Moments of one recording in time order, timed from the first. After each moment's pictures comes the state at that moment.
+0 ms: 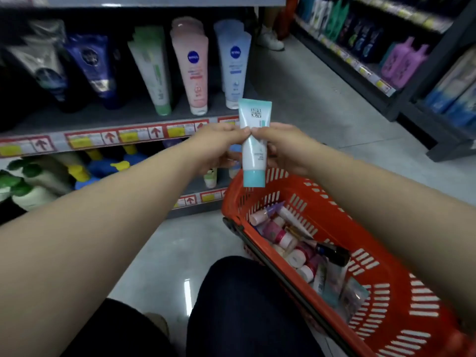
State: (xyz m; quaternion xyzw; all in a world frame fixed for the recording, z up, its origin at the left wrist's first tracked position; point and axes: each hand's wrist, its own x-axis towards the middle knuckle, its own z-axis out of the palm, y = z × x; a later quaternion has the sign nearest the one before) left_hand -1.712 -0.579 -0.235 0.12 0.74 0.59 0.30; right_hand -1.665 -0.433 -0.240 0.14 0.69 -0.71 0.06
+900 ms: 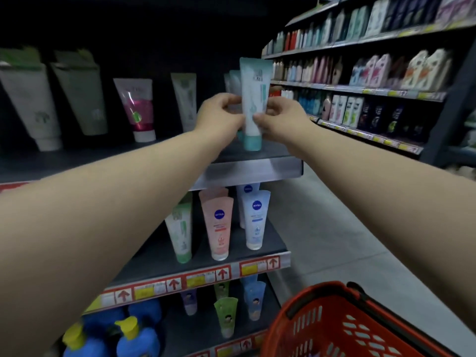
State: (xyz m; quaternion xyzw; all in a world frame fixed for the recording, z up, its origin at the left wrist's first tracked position) left_hand -1.886 -0.555 -0.025 0.23 0.75 0.62 -0.06; right_hand -1.860 -0.423 -0.025 0.03 0.80 -0.54 -0.25
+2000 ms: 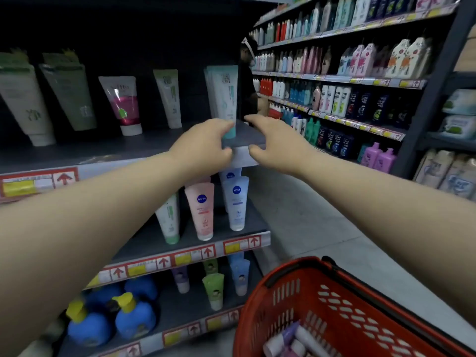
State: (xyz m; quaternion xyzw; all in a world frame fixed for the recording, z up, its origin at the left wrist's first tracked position) left_hand -1.824 -0.568 -0.042 0.36 0.90 0.19 -0.17; right_hand -1.786 -0.397 -0.053 -0.06 0.96 -0.13 -0.25
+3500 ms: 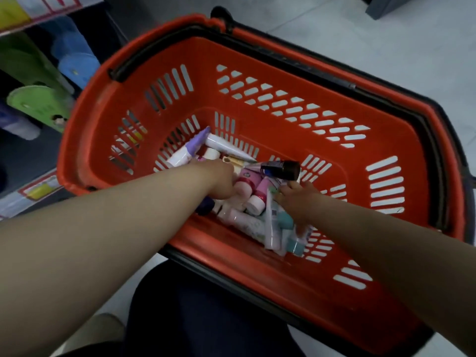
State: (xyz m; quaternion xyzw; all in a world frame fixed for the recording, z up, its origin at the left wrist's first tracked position) left_hand -1.632 -0.414 -0.458 0.47 0.80 -0.16 0.34; right_hand -1.480 -0.289 -0.517 0.07 0.88 0.07 0.46
